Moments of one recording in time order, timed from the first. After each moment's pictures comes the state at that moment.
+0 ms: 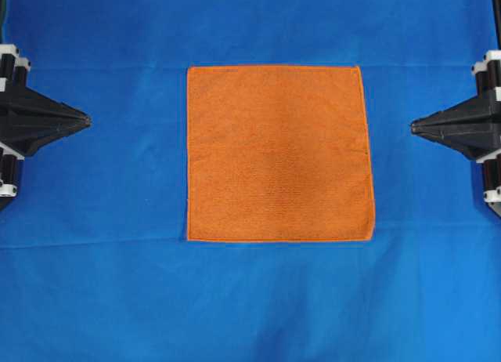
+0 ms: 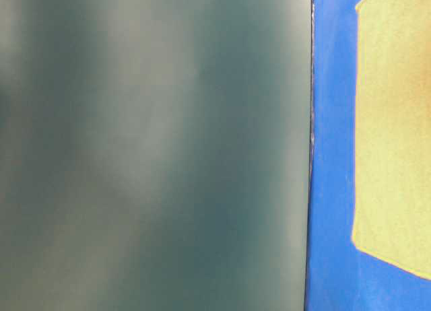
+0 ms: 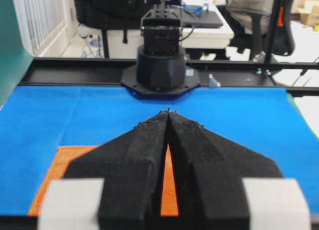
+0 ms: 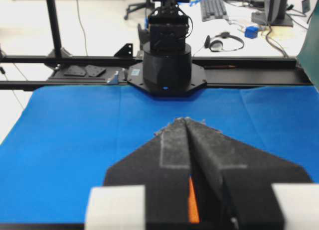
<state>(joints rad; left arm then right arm) 0.00 -0.97 1.18 0.00 -0.29 0.00 0.00 -0.96 1.17 0.00 -0.29 0.00</state>
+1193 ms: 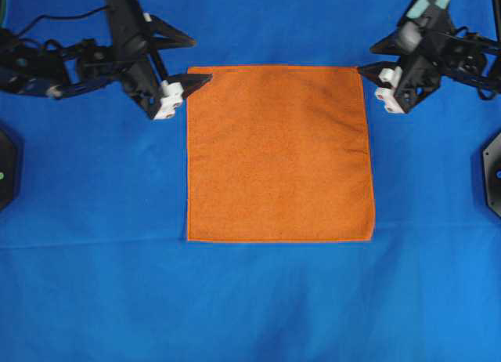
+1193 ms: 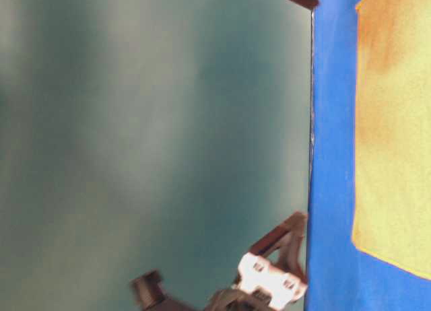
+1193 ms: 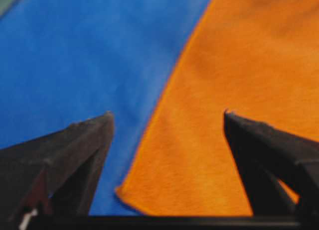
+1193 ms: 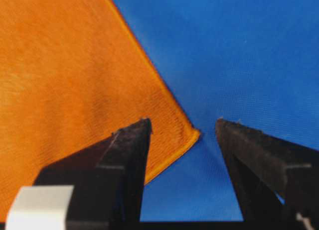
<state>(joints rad) 0.41 0.05 0.89 -0.03 -0.45 -0.01 -0.57 -0.19 1.06 -0.03 -0.16 0.06</state>
